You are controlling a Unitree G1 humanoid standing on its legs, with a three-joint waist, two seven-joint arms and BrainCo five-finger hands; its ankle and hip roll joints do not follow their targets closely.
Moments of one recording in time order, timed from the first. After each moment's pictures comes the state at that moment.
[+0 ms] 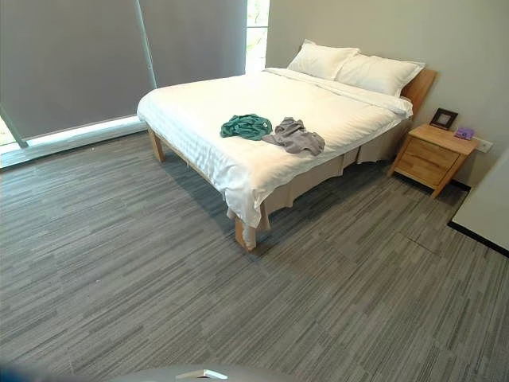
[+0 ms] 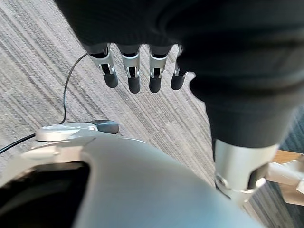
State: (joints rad) left arm 0.06 0.20 -0.17 1.38 -0.19 -0.12 -0.06; right arm 0.08 -0.22 0.24 1.39 0.24 -0.07 0.12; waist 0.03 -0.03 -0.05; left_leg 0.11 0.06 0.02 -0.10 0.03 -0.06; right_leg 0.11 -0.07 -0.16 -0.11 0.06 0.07
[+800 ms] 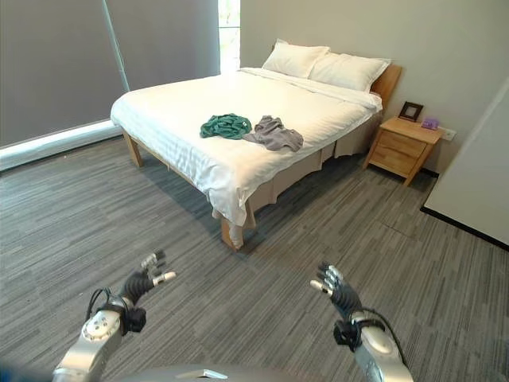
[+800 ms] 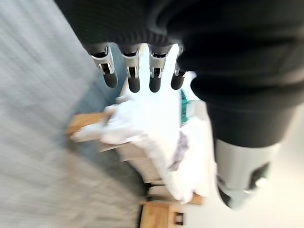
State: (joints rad) left arm 0.17 0.44 -0.15 0.27 -0.32 -0.10 -0.07; right arm 0.24 -0.44 0.09 0.26 0.51 -0.05 0.16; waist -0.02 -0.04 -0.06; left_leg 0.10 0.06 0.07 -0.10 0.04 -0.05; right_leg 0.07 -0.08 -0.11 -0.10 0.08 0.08
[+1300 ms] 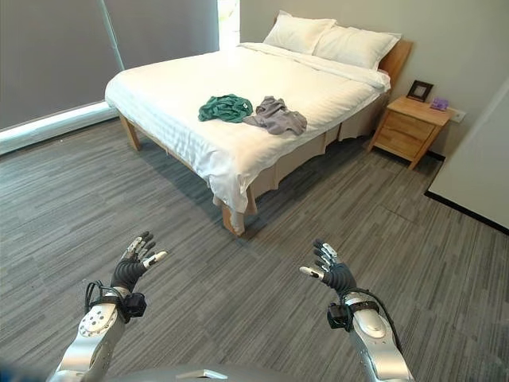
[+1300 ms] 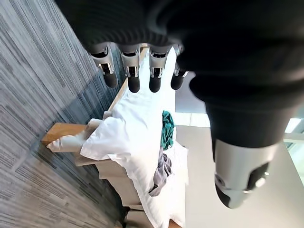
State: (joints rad) left arm 0.20 0.32 -0.07 0.18 -0.35 -0.11 0.03; right arm 0.24 -0.39 0.08 0.14 0.32 -0.08 0.10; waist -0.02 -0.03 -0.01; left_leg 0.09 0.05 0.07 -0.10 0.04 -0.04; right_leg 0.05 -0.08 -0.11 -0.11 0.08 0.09
